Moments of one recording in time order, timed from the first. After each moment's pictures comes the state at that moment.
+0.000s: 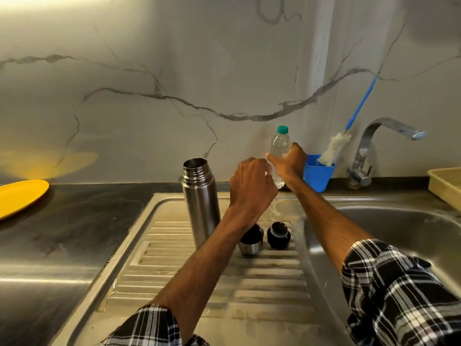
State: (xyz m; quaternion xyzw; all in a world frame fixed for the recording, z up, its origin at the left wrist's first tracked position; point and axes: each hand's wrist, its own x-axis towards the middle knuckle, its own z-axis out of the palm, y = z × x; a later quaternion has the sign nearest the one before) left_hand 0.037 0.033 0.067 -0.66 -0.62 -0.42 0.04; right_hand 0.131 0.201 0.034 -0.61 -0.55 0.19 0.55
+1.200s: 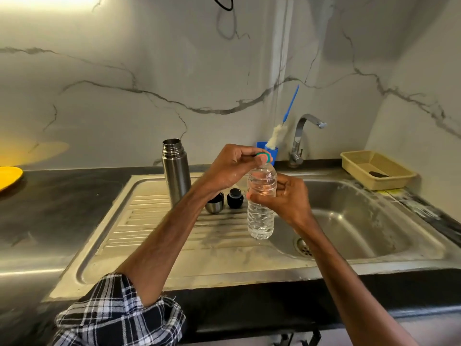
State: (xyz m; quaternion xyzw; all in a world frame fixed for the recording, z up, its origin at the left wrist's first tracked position) left_hand 0.066 -0.092 0.117 -0.73 -0.36 -0.45 -0.36; right_hand 0.239 -0.117 0.054 -0.45 -0.66 0.30 0.53
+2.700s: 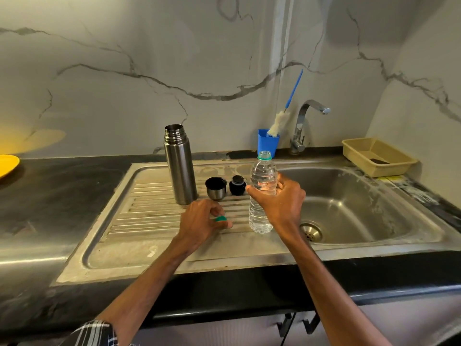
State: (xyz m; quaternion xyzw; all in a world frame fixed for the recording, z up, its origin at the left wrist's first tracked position) left_hand 0.000 -0.125 -0.034 -0.71 -0.64 -0.28 -0.09; right_hand 0.203 -0.134 0.019 -0.55 -0.59 0.19 0.57
